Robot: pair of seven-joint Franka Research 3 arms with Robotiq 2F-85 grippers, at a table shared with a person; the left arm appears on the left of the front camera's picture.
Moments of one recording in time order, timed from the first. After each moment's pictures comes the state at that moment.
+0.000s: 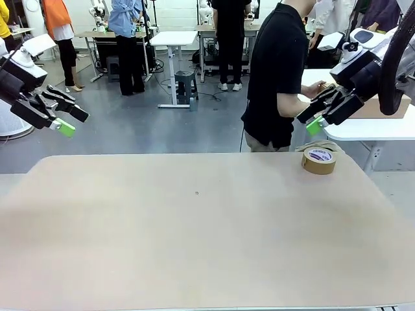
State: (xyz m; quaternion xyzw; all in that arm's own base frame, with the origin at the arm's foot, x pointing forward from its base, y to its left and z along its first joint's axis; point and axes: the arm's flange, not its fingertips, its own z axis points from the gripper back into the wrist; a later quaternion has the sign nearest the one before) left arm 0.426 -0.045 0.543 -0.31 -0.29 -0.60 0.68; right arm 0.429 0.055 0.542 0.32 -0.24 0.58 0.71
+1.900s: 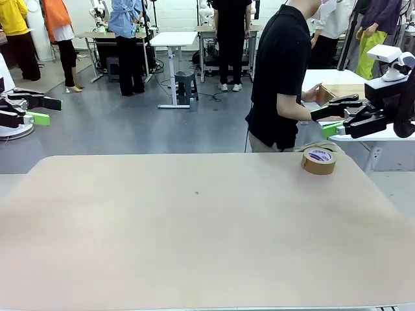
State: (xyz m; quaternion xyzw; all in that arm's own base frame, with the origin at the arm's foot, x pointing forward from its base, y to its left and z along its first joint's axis) left arm 0.422 0.039 0.505 -0.39 -0.46 -0.52 0.61; right arm 0.402 -0.002 0.493 0.41 -0.41 0.53 0.62
